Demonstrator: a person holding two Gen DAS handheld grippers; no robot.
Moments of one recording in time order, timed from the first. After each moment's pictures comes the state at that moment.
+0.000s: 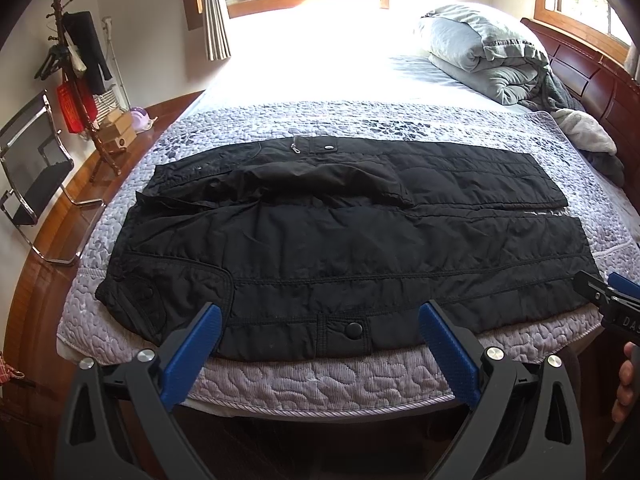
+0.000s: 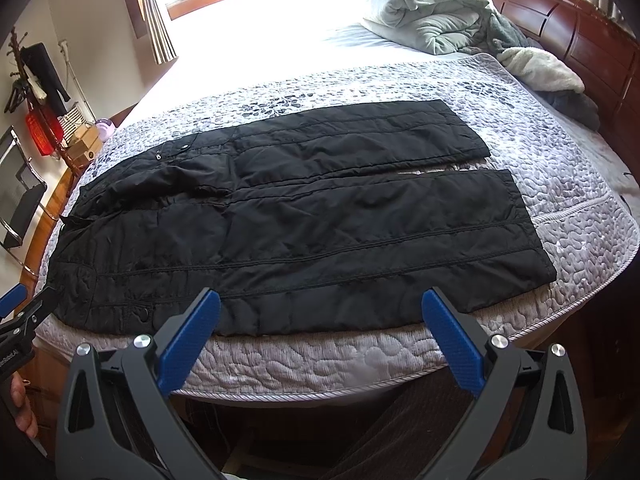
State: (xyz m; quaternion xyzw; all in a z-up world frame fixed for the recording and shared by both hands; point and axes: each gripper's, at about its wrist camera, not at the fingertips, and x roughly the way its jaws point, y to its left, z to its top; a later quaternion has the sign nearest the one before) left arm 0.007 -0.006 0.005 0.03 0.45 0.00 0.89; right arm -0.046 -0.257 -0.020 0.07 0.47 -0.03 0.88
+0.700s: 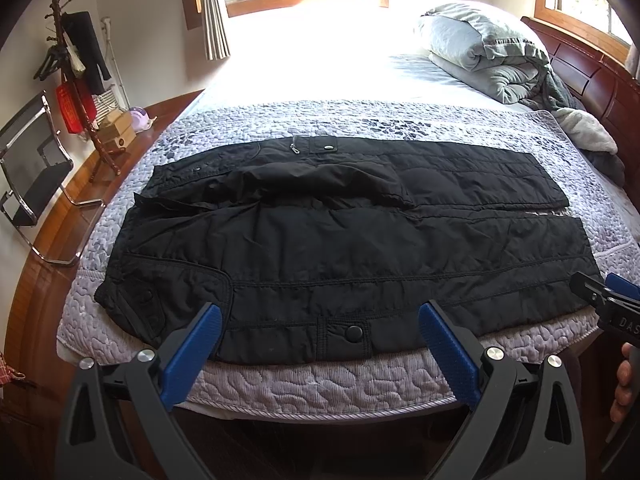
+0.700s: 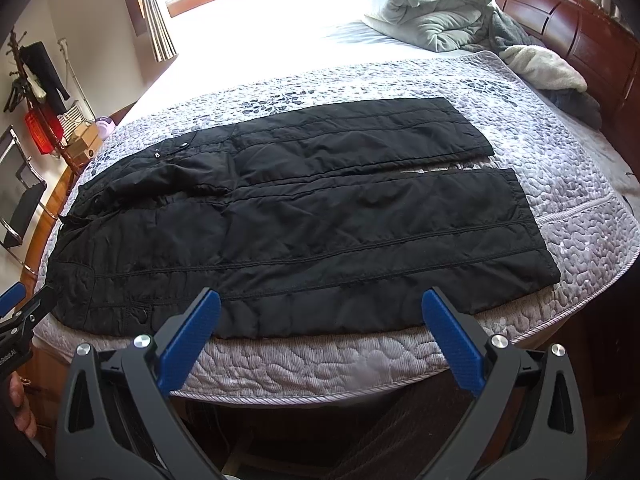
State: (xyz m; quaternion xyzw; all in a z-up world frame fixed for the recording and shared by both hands) left arm 0.011 -0.004 0.005 0.03 0.45 0.00 0.89; right arm -0.040 -0.256 -0.023 0.07 0.47 -0.02 0.88
